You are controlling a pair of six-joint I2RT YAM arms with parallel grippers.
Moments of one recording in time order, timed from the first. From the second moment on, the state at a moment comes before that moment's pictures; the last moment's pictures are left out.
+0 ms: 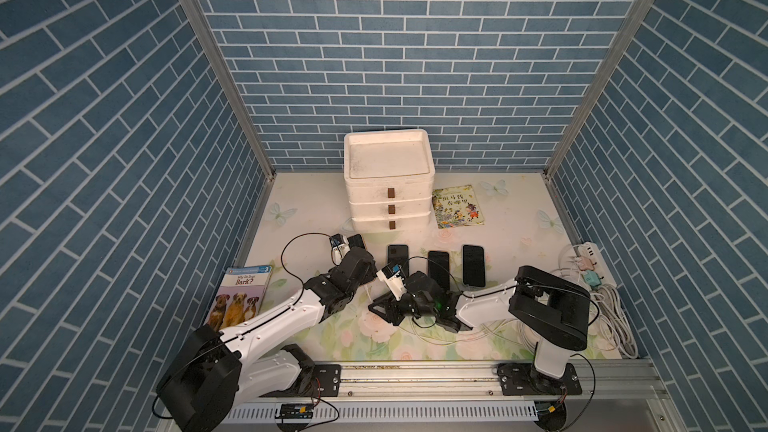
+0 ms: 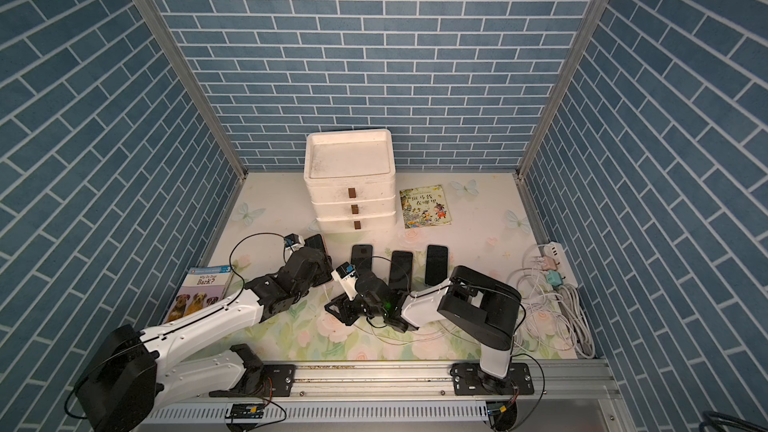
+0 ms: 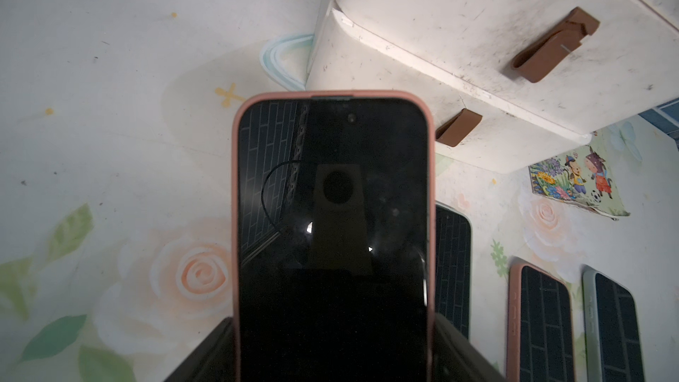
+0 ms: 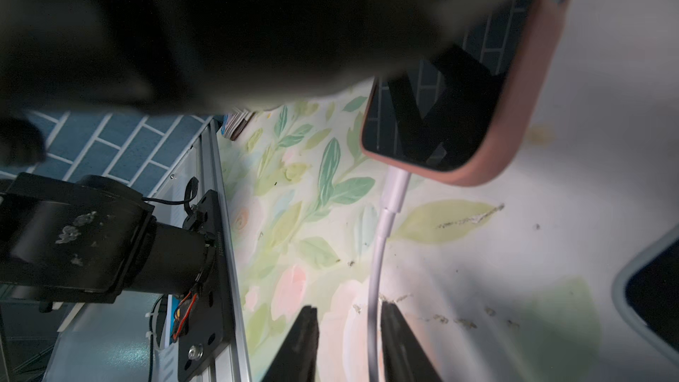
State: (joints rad) left arm -0.68 1.14 0.56 -0.23 -0.41 -0.91; right arm 1.18 1.80 0.71 0.62 -0.27 0.56
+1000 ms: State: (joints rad) left arm -0.69 1.11 0.54 -0.22 -0.41 -0.93; right arm 1.16 1.84 0.73 0.62 -0.27 0.58
